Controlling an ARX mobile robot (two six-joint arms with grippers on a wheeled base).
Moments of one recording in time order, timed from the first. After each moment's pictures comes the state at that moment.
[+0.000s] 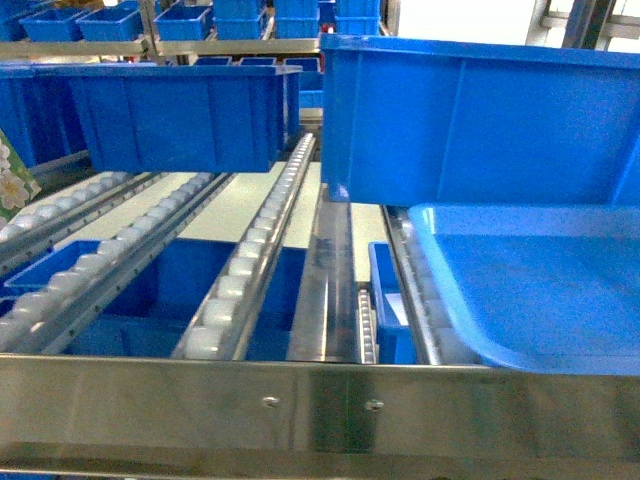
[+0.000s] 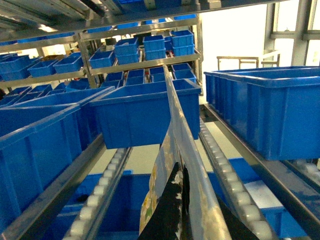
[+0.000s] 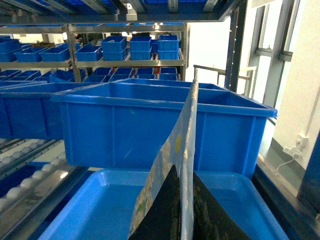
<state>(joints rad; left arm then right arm) -0.29 0.72 0.27 0.55 -0.28 0.14 -0.06 0.51 0.26 0.35 -0.11 0.06</state>
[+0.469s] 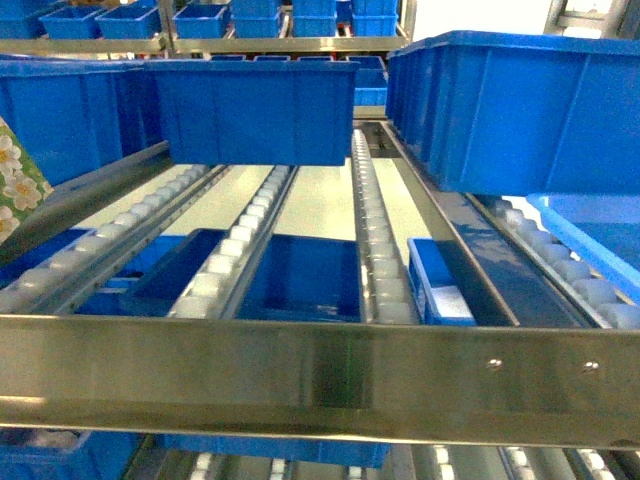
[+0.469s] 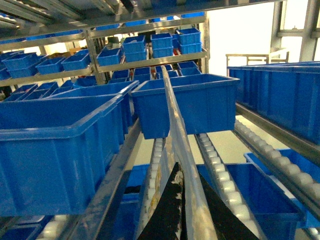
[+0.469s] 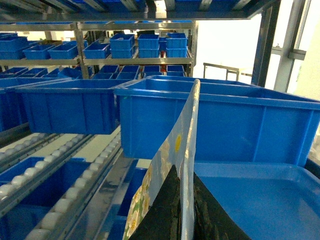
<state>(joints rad) -0.28 0.72 0.27 0.55 -0.28 0.14 -0.06 0.51 0.26 0.35 -0.11 0.06</state>
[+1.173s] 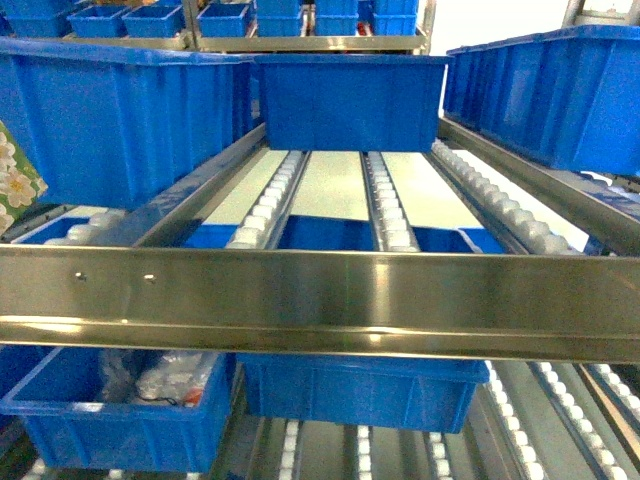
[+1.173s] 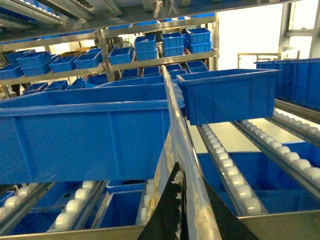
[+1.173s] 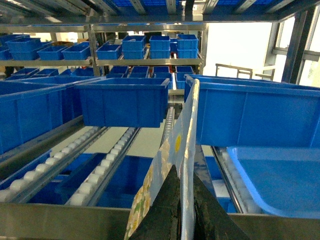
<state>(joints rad) -0.28 0.72 0.27 0.55 -0.28 0.14 -0.06 0.51 0.26 0.35 -0.11 0.06</state>
